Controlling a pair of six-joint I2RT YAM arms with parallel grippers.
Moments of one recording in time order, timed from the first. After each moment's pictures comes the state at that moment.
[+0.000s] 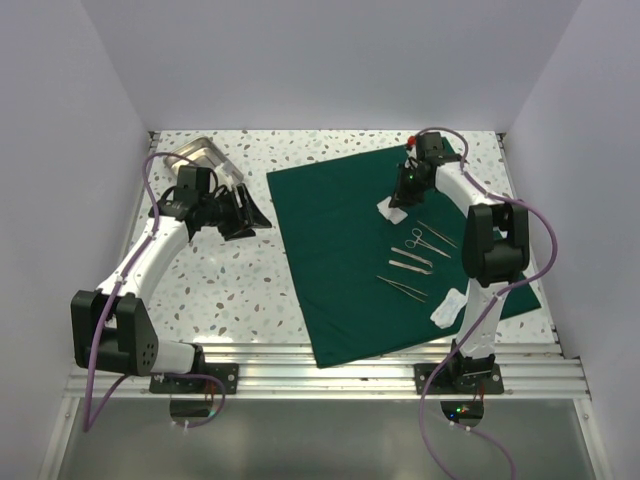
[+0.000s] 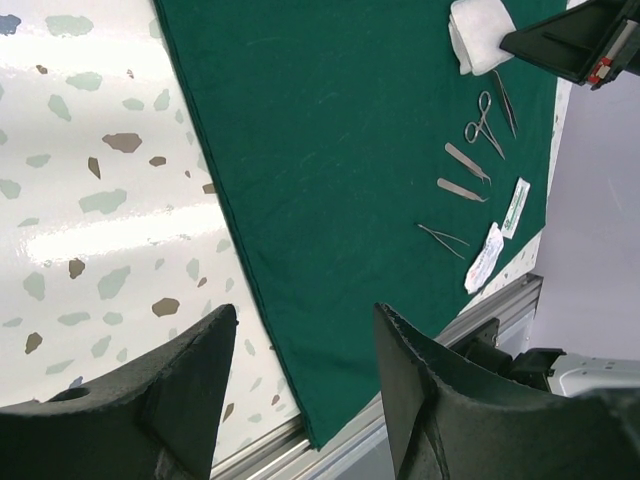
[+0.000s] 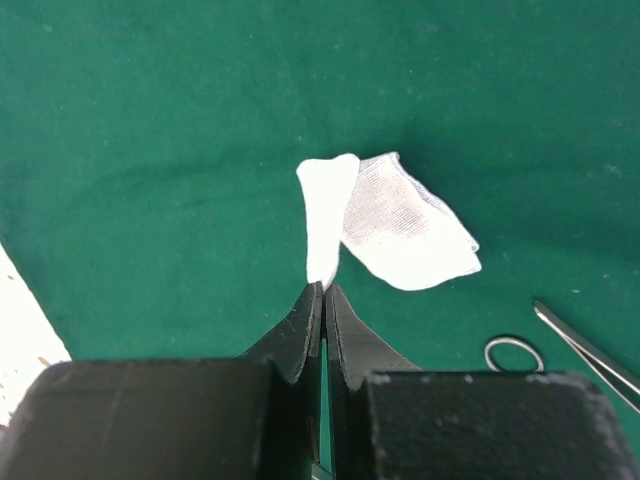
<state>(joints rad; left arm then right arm) -0.13 1.38 1.06 -0.56 0.53 -0.54 0.14 2.03 1.59 -0.64 -0.25 0.30</state>
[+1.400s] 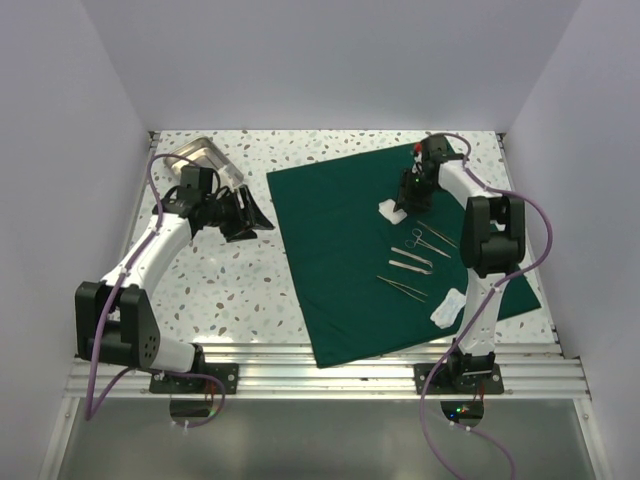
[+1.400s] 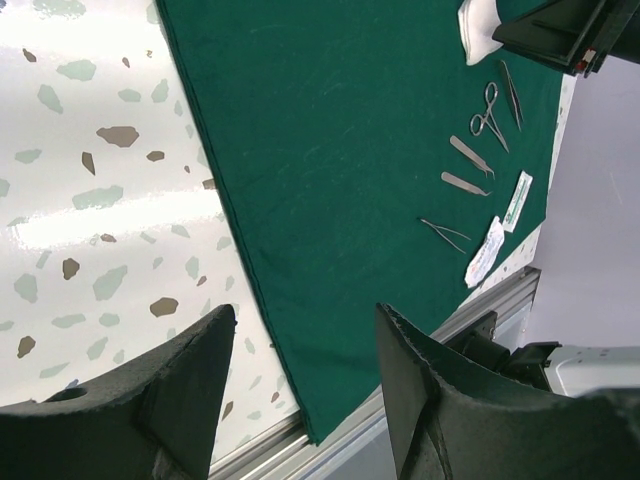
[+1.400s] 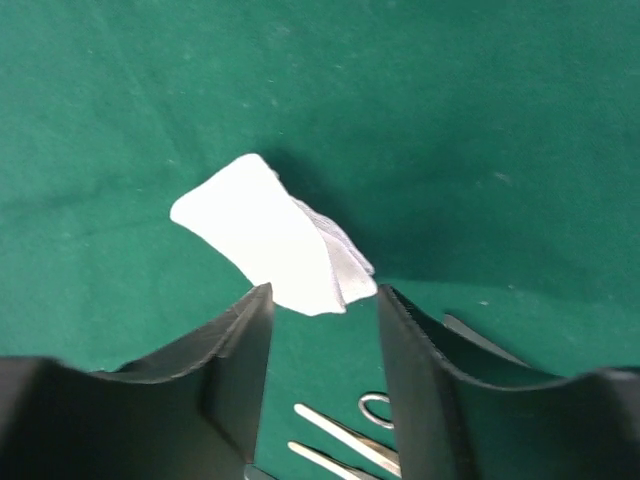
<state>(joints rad) -0.13 1.42 1.06 -0.56 0.55 -0.54 0.09 2.13 1.66 -0.70 -0.19 0.27</state>
